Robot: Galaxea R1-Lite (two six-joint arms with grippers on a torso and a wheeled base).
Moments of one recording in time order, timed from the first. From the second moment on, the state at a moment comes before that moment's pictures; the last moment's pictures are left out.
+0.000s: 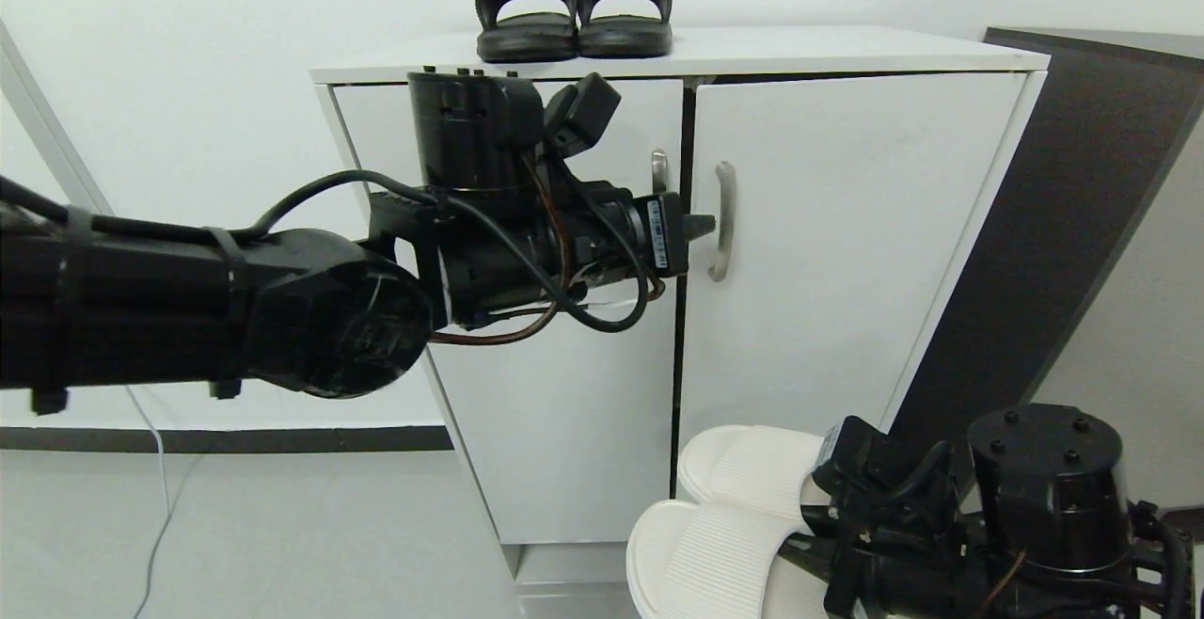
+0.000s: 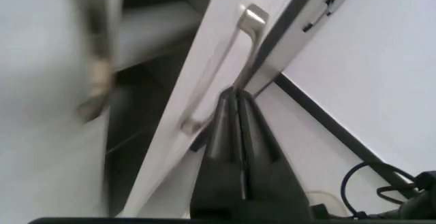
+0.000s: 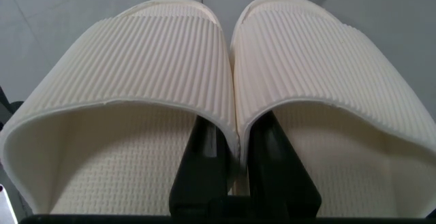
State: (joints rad) left arm -0.64 1.82 -1.32 -0.44 -0.29 -0.30; right arm 0.79 1.63 -0.43 -0.80 0.11 -0.21
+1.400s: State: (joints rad) left arm -0.57 1.94 -1.55 -0.45 -0.25 -0.31; right arm 0.79 1.63 -0.43 -0.79 0.11 -0.22
